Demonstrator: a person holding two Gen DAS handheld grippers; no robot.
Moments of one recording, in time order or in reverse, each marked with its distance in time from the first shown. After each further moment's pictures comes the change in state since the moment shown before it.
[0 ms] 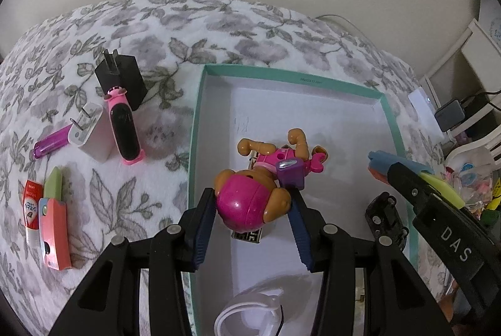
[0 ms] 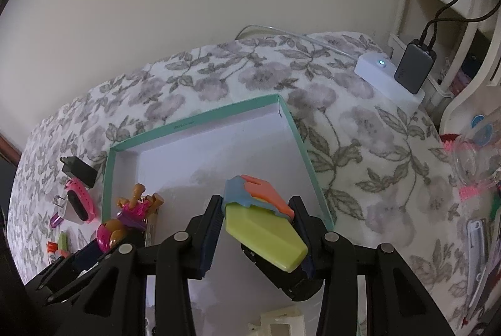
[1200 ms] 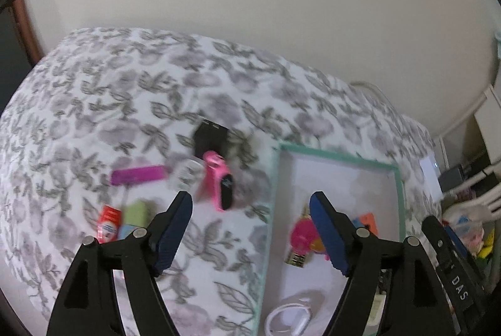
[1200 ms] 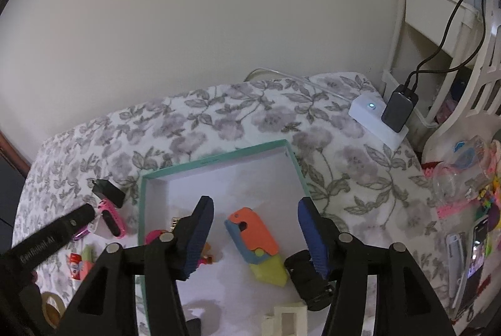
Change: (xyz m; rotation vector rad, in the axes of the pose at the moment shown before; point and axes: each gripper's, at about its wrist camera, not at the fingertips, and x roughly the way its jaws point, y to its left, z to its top) left arm -0.087 0.063 0.046 -0.148 -0.130 0.095; right arm -0.064 0.016 0.018 -0.004 -0.117 0.007
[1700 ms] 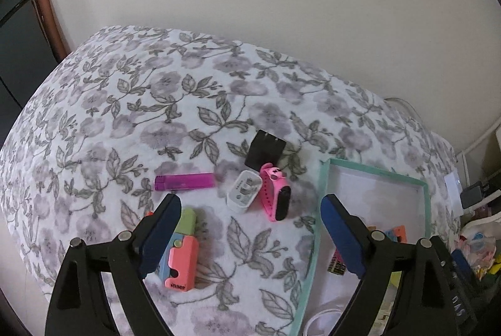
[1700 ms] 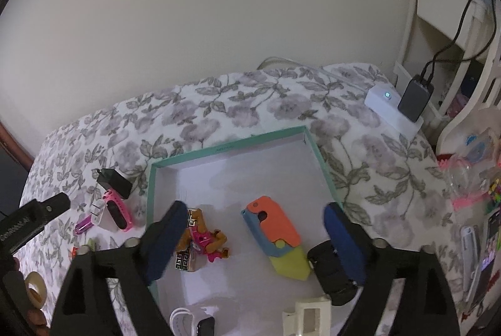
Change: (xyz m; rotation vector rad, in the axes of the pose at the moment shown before) left arm 0.000 0.041 0.007 -0.054 -0.020 0.092; right arm 0.019 0.018 -0.017 -0.004 0.026 0.021
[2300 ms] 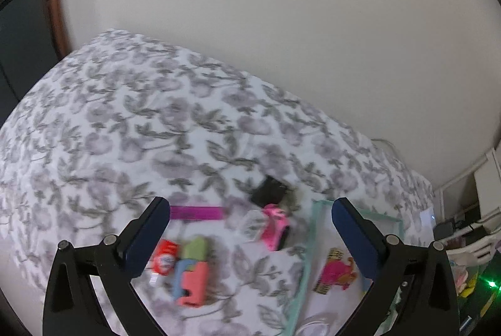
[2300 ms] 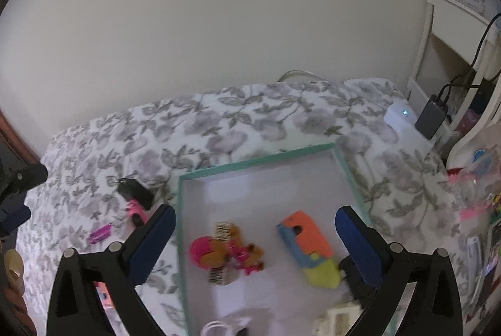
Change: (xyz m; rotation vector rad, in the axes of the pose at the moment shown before) left arm -0.037 0.048 0.041 -0.103 -0.062 -0.079; right arm -0.012 0.044 0.012 -0.033 -0.038 0.032
